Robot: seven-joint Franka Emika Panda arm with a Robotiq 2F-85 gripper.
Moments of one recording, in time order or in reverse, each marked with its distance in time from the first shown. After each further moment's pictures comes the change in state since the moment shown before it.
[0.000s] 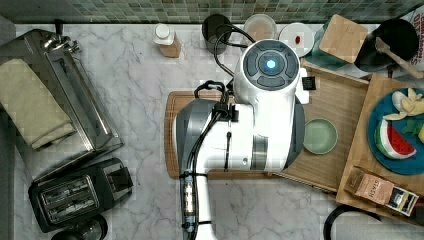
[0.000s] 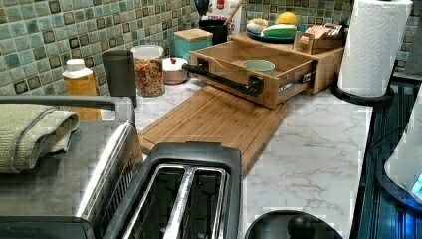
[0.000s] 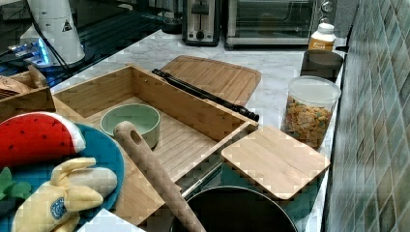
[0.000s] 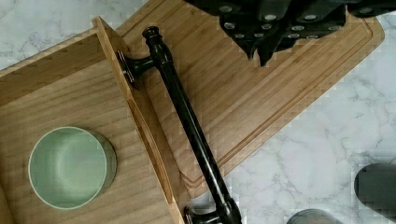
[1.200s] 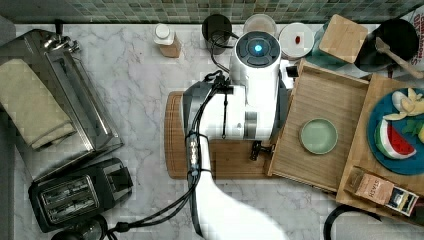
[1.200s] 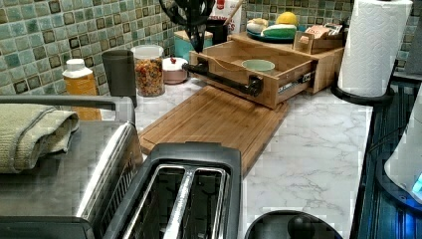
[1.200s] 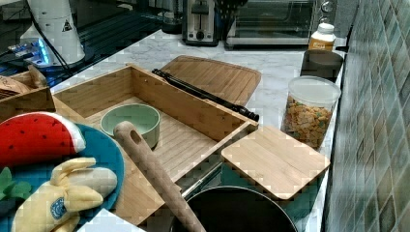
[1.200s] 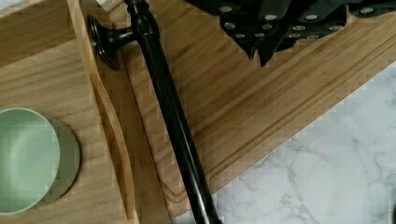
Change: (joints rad) arm 0.001 0.194 0.004 0.004 0.001 0.094 -0.063
